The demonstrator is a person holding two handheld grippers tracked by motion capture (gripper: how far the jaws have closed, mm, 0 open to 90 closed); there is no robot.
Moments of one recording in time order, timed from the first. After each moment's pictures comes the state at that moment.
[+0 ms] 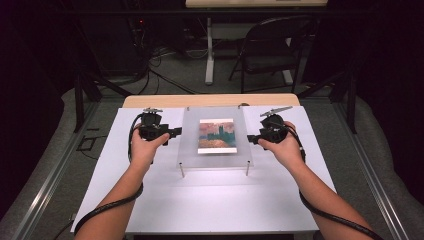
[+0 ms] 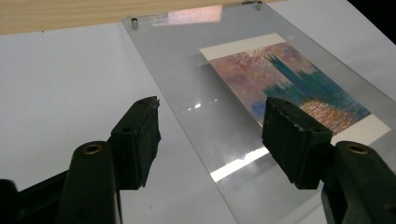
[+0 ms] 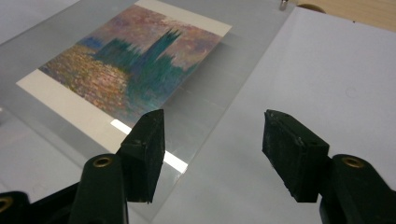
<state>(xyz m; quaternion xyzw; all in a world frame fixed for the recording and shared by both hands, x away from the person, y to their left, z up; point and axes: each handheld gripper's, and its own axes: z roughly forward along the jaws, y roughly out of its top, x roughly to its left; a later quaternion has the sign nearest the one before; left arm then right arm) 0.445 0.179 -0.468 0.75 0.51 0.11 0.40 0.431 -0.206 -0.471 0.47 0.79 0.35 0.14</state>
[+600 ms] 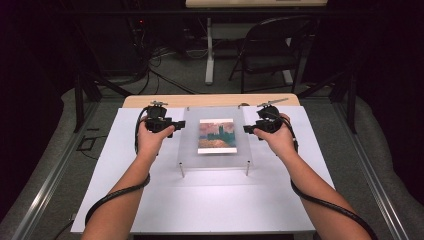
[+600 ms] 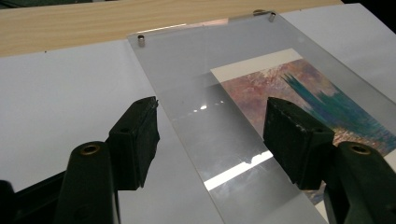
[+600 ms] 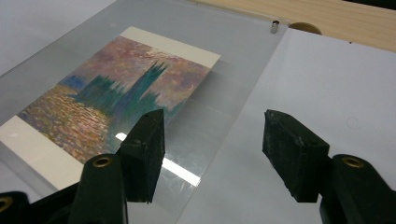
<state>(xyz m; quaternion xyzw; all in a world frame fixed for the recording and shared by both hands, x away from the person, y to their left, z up) 0.475 0.168 -0.475 0.75 0.52 0.12 0.39 0.466 -0.200 -0.476 0.49 0.78 0.37 0.14</state>
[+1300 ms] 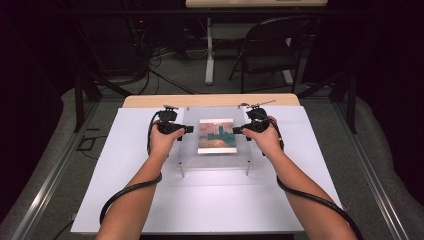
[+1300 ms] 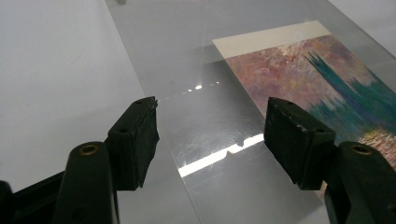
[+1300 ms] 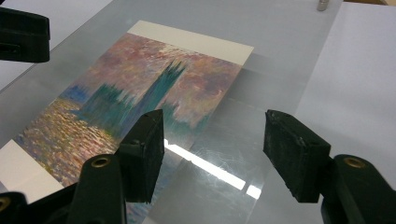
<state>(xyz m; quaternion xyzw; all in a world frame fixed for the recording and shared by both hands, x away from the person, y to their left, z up) 0.497 0.145 -0.511 0.76 0.54 0.08 0.36 0.489 -0.173 -0.505 0.51 0.77 0.38 0.08</state>
